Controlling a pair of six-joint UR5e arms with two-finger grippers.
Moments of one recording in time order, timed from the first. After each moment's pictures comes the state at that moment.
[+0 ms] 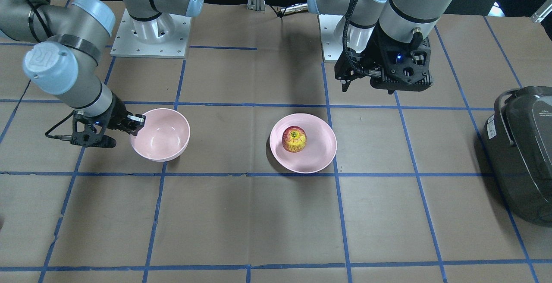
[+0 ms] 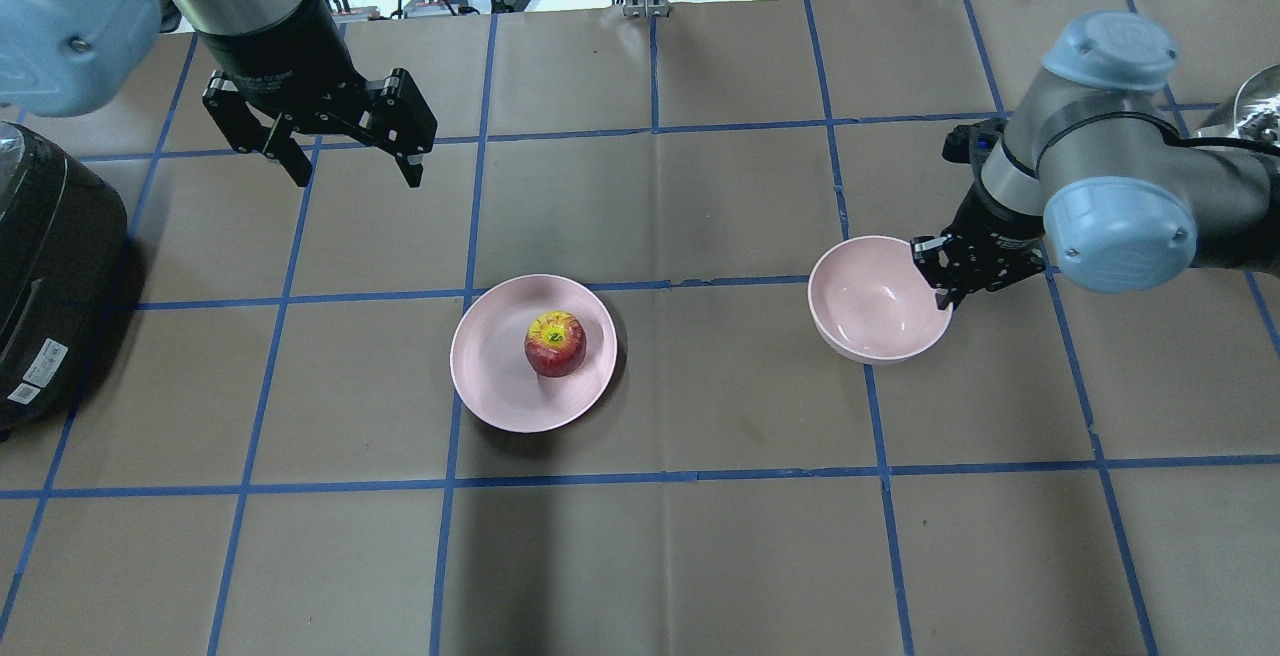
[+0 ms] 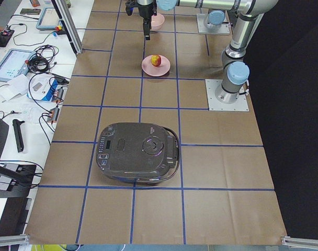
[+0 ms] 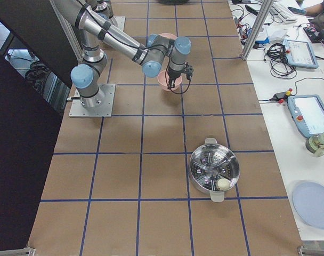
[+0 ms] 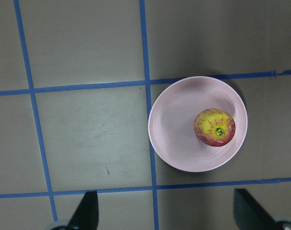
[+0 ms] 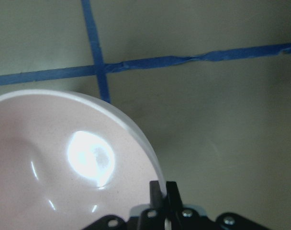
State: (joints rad) left arm -1.61 -1.65 -1.48 -1.66 1.59 0.01; right arm 1.44 -1.41 1.96 -1.96 -1.53 -0.03
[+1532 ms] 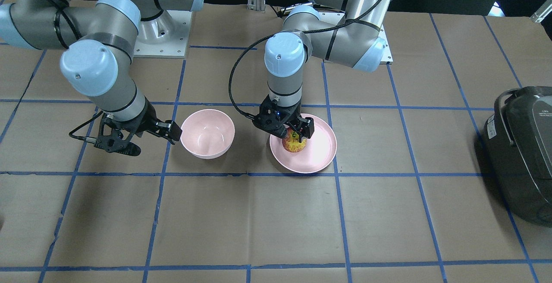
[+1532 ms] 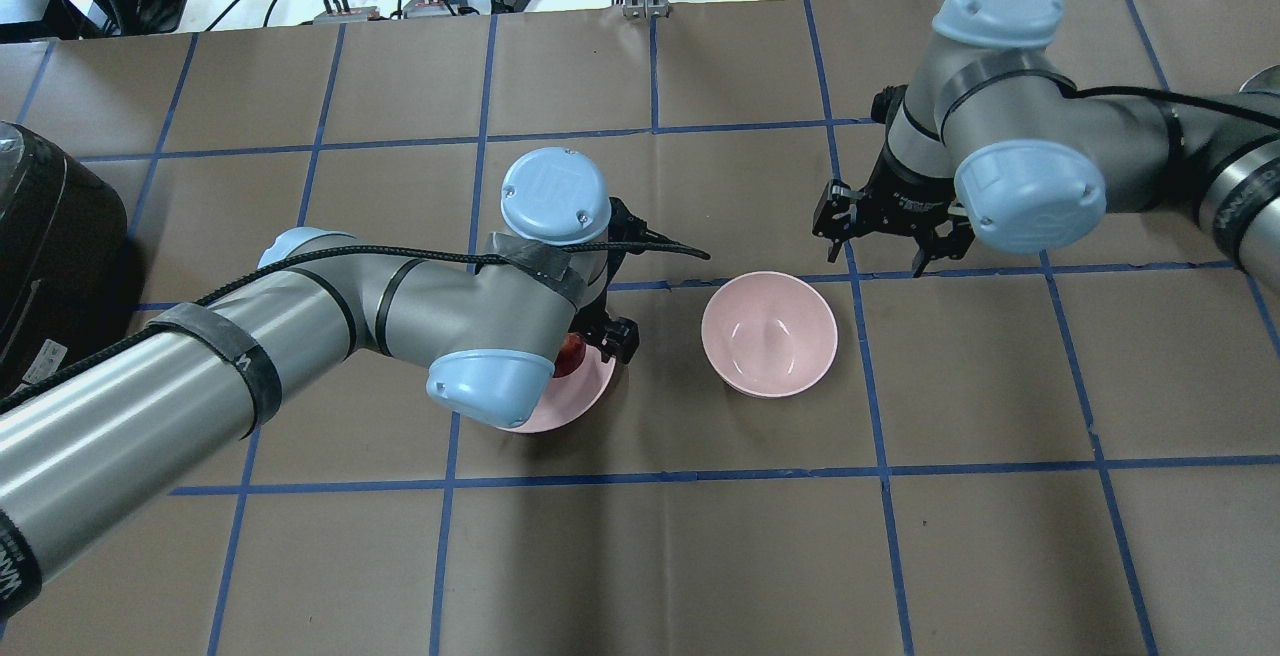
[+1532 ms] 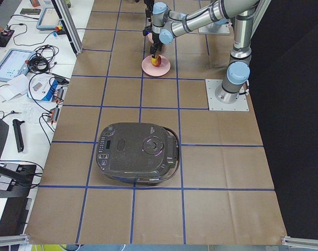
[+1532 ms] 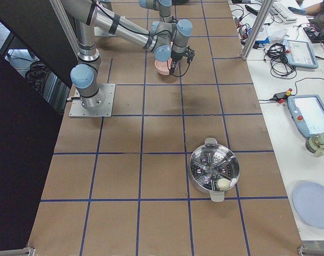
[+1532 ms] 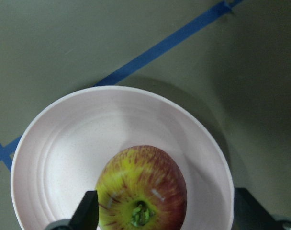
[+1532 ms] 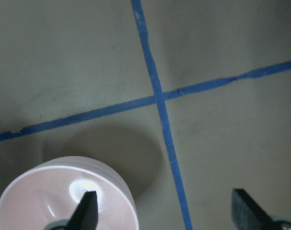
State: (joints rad) left arm -1.93 -1.86 -1.96 -0.89 1.70 0.23; right arm 1.55 -1.37 1.79 -1.90 -1.54 0.22
